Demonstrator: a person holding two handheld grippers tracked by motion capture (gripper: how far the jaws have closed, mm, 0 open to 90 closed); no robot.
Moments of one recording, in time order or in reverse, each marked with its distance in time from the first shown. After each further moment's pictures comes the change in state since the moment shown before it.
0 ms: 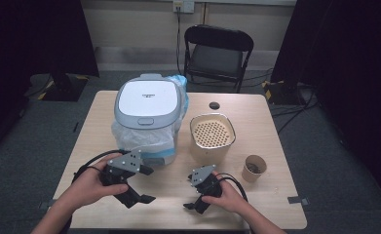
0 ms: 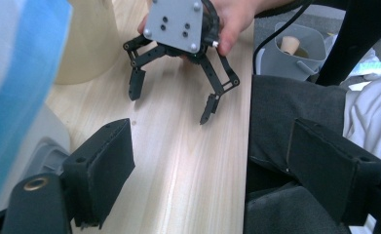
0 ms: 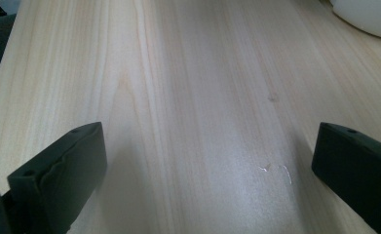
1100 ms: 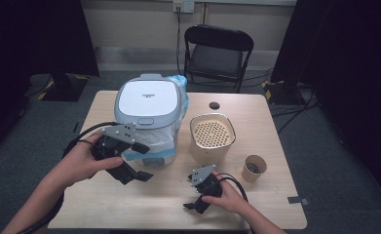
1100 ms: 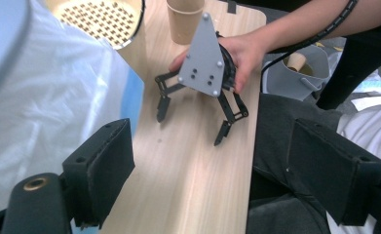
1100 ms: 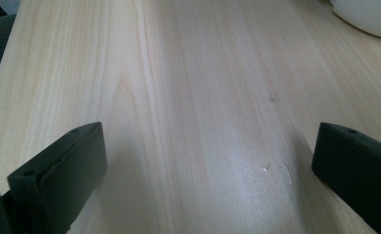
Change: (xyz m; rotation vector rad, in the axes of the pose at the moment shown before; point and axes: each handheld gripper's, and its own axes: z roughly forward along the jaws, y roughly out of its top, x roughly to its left) left arm 0.017 0.051 -0.045 -0.001 0.040 -0.029; right arm 0.000 0.000 0.000 0.004 0.003 0.004
